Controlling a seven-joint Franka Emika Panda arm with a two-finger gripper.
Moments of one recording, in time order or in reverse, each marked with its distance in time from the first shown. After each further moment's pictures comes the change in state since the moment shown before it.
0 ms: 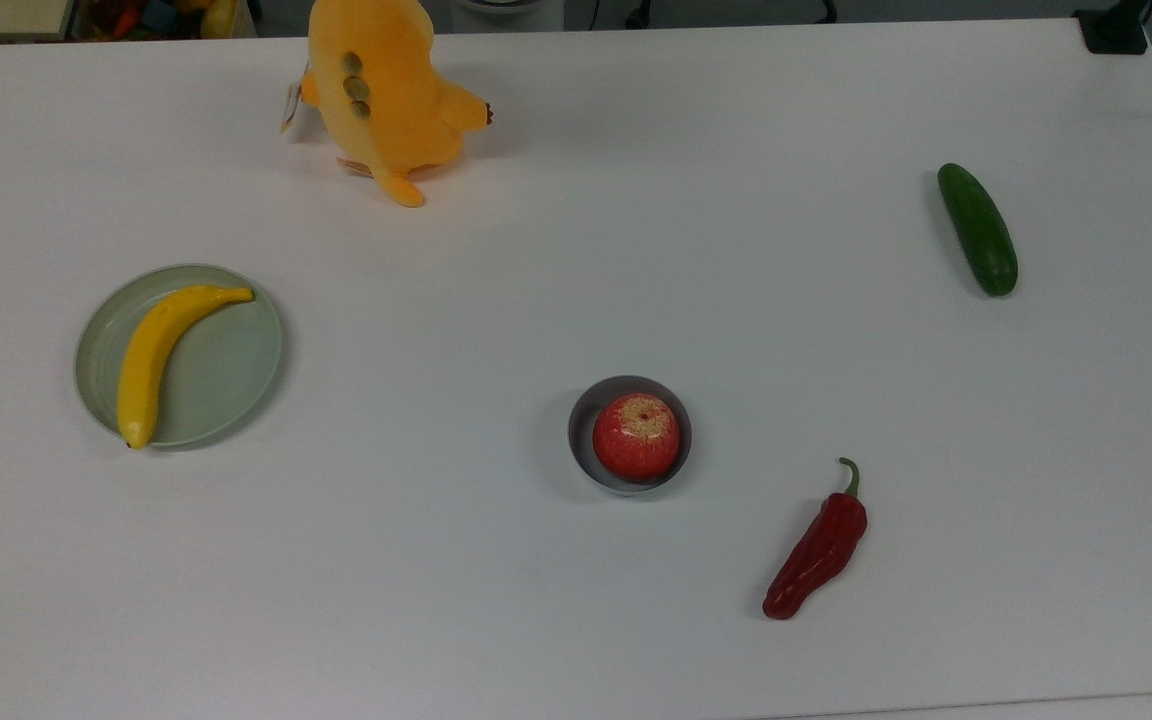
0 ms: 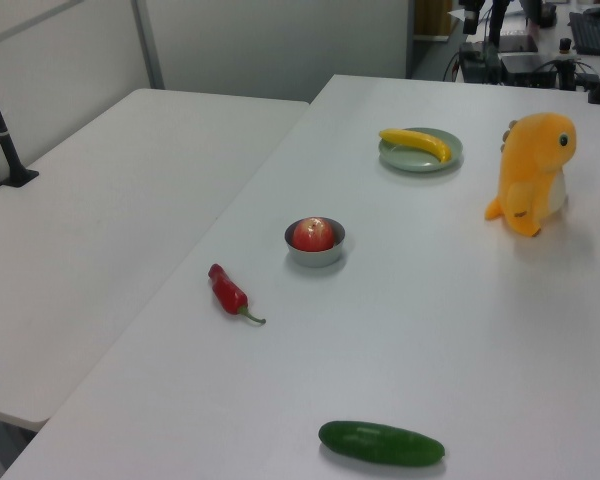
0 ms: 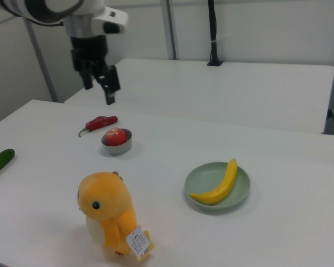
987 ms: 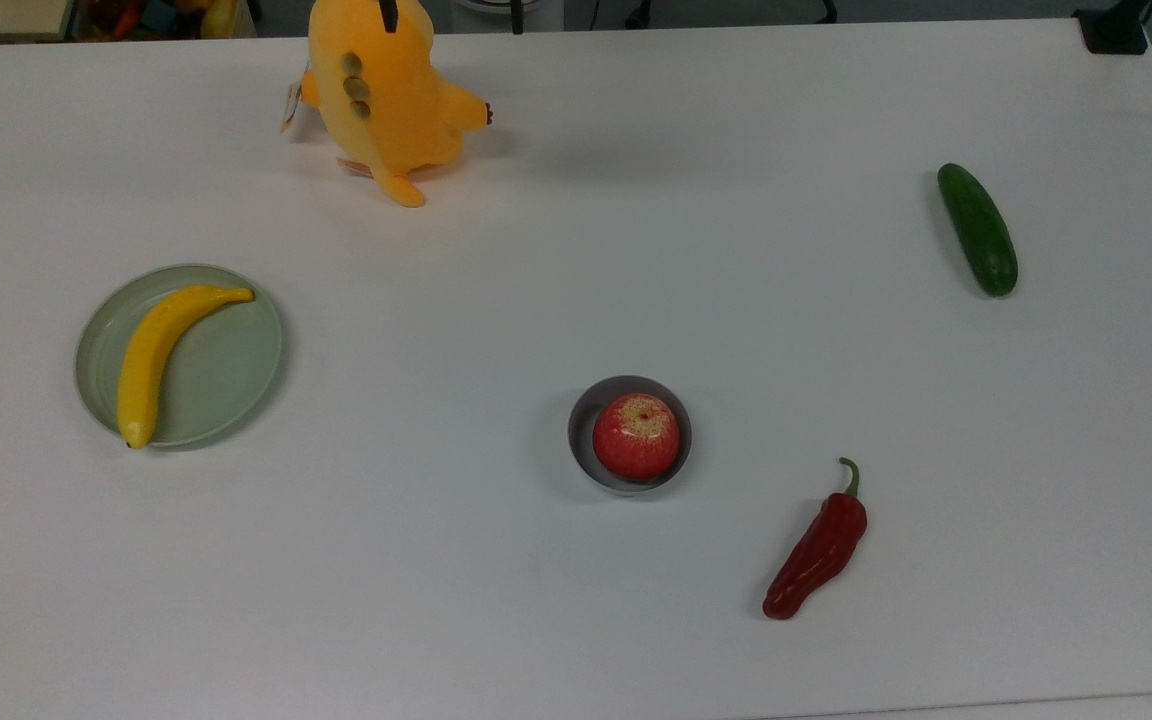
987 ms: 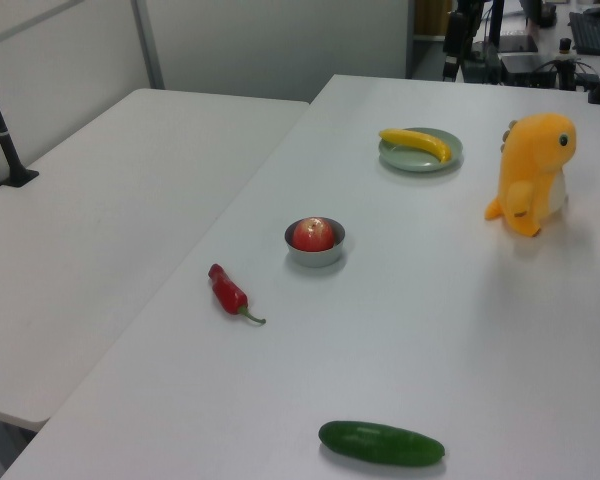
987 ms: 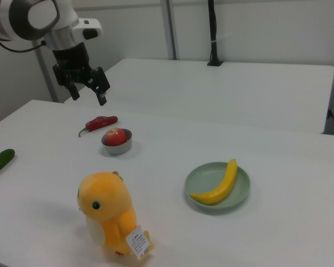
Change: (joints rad) arm 0.158 -0.022 0.028 -0.143 -0.140 0.205 -0.143
